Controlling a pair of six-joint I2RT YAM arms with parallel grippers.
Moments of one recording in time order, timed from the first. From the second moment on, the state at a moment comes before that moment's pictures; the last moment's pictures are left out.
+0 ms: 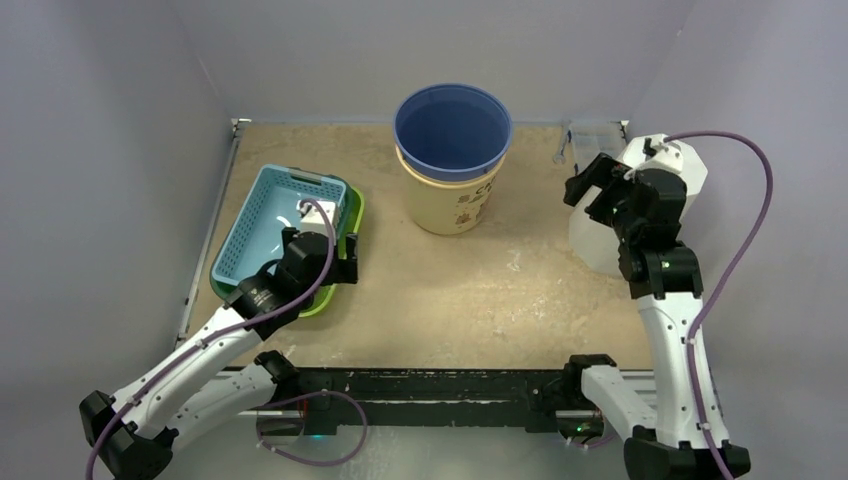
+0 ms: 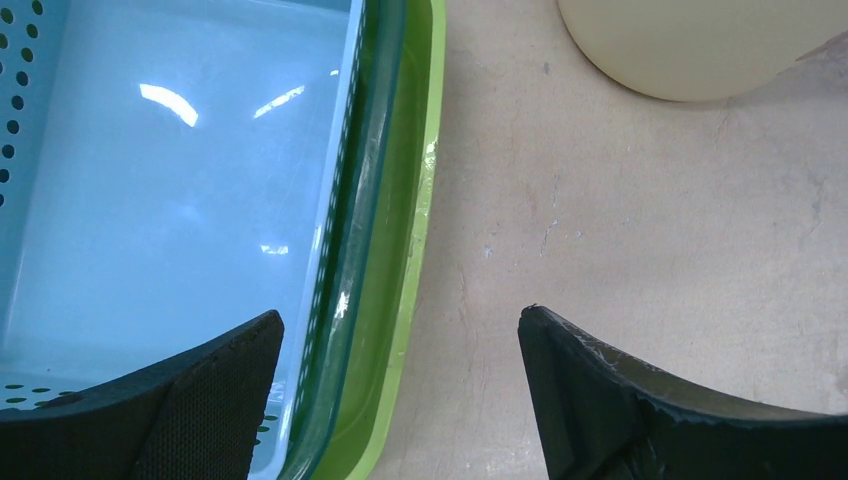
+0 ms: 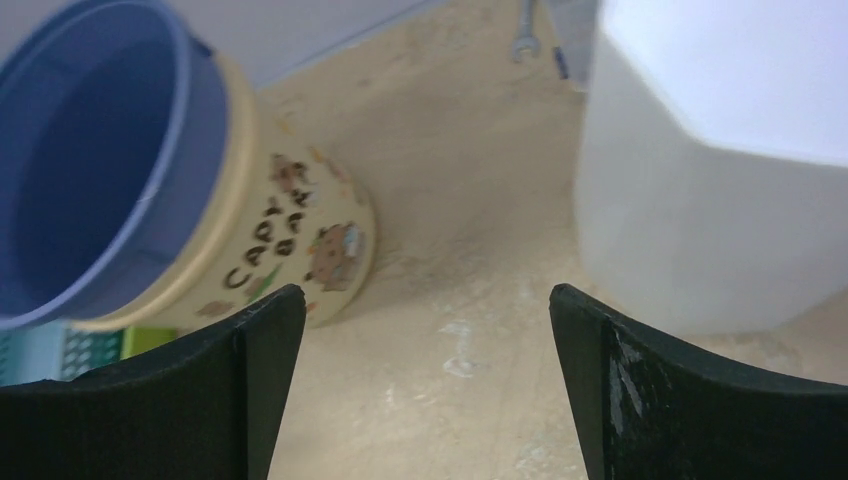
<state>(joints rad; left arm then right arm) -0.69 0.81 0.74 -0.56 -0.49 -0.36 0.02 0.90 1.13 -0.62 0.13 0.43</state>
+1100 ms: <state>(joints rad) -0.69 0.93 0.75 -0.57 -0.50 -0.36 0.33 1.51 1.60 -0.61 -0.05 0.47</state>
